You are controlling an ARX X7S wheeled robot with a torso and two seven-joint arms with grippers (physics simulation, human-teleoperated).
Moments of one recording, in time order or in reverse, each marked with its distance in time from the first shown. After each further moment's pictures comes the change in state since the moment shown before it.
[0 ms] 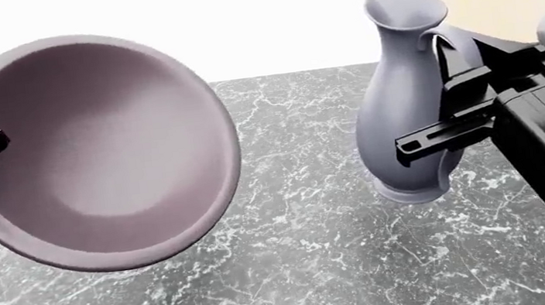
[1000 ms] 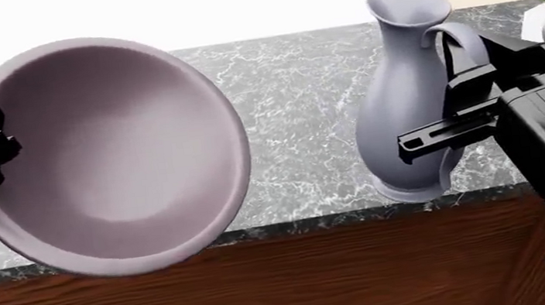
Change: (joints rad) left arm 0.030 0.007 -0.007 0.037 -0.002 0.027 0.003; right arm -0.010 0.011 -0.014 -0.015 -0.032 -0.026 0.012
